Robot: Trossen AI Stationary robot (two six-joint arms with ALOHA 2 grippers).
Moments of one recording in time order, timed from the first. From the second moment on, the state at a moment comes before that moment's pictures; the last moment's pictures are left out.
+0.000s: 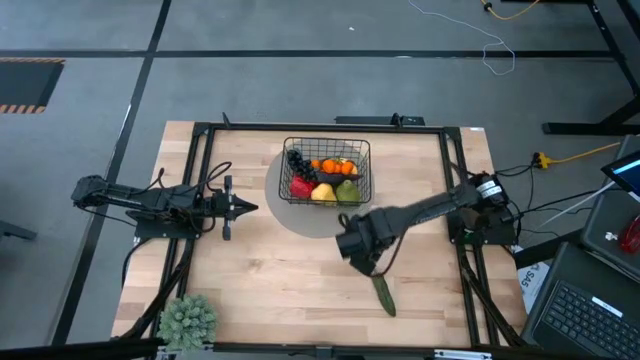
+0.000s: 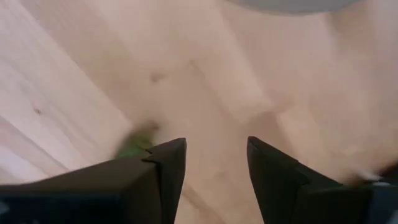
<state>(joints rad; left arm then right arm) -0.13 0.15 0.01 0.05 -0.28 0.06 0.32 1.90 1.63 -1.39 0.03 0.92</state>
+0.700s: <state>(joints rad) -0.13 0.15 0.01 0.05 -0.28 0.06 0.53 1.90 1.26 -0.82 -0.14 1.41</state>
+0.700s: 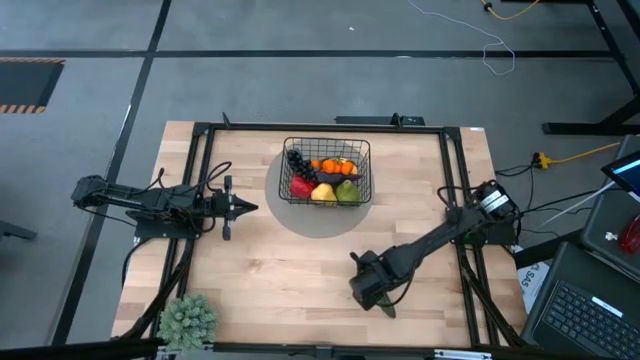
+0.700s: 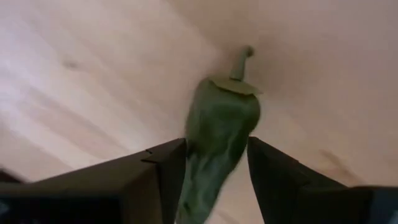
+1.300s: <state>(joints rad) -0.13 0.15 0.01 0.05 -0.28 0.06 0.49 1.89 1.09 -0.73 -0.15 1.33</state>
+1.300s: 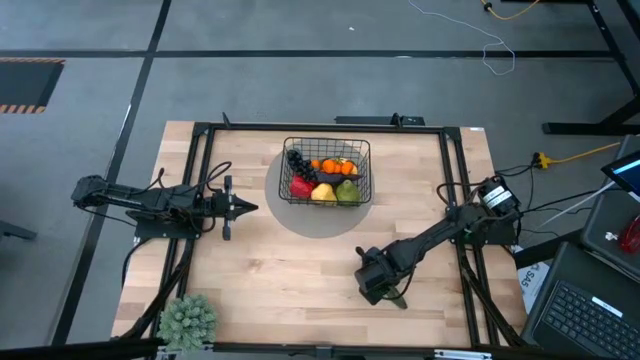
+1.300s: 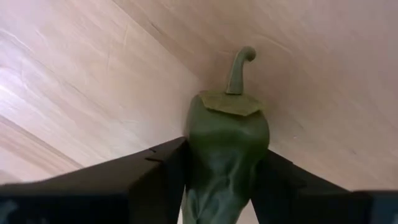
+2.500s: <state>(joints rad) -0.13 0.15 0.01 0.05 -0.28 0.04 0.31 1.90 1.47 -0.35 0.46 0.35</state>
